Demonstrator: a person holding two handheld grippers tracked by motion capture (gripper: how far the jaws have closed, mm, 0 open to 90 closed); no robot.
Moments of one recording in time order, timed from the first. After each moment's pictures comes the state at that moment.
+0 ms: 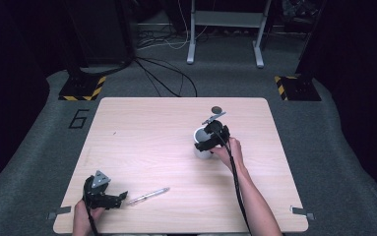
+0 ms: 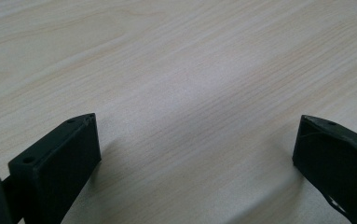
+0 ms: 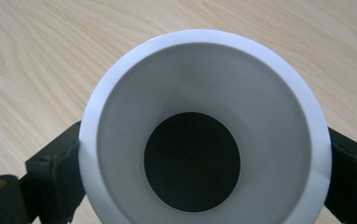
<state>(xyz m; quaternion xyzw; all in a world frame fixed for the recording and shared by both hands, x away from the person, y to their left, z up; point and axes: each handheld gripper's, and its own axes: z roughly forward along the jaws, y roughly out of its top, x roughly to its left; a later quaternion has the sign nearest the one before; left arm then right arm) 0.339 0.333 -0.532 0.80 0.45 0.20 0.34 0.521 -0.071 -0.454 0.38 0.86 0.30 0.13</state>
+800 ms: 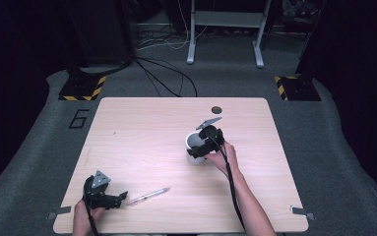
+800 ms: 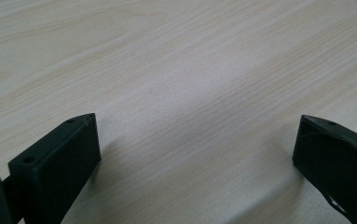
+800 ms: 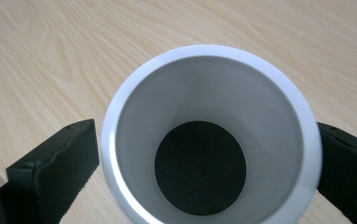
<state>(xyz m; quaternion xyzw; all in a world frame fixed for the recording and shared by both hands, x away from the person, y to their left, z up) 0.339 0.333 -0.532 0.80 0.45 0.20 0.34 0.498 -0.057 -0.450 0.34 0.87 0.35 0.11</state>
